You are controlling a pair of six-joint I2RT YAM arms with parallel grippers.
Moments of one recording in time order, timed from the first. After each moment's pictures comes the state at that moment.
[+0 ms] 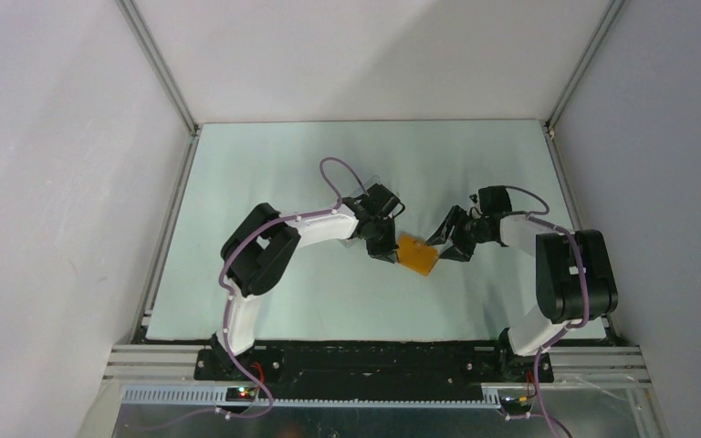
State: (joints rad) left arm -0.81 2.06 1.38 -0.45 0.19 -0.87; right arm 0.10 1.61 0.79 -0.27 -0.56 0.67
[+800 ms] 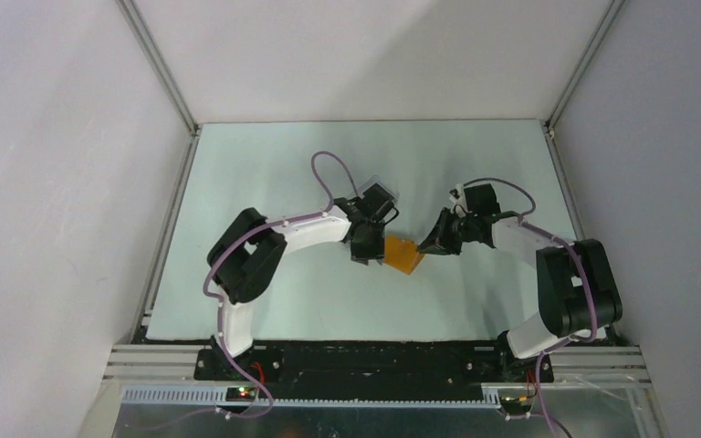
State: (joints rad) left arm -0.82 1.97 1.34 -0.57 0.02 -0.78; right arm 0.20 1.56 0.79 -0.26 -0.60 0.62
